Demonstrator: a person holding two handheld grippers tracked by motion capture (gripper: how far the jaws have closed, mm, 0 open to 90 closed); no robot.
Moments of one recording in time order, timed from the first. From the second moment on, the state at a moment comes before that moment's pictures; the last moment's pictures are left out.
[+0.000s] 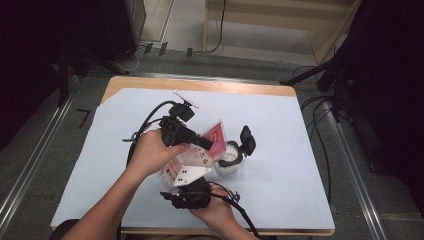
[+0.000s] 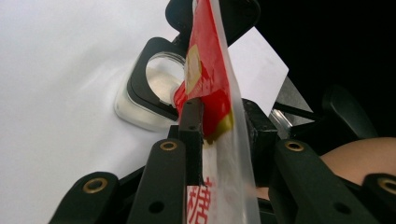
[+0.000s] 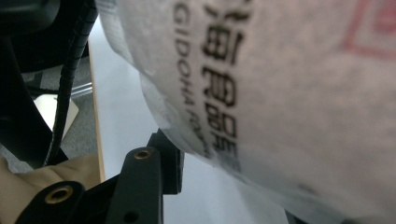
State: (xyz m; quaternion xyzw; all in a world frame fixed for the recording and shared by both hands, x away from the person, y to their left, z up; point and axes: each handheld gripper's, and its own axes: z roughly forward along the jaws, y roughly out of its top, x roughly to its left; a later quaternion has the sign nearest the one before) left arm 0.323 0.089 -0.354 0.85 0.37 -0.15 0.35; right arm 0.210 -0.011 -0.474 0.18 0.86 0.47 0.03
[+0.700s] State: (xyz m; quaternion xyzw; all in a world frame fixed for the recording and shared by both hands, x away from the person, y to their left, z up) left arm 0.327 0.087 -0.368 0.85 0.37 -0.15 0.34; right arm 0.209 -0.010 -0.484 0.16 0.88 0.45 0.04
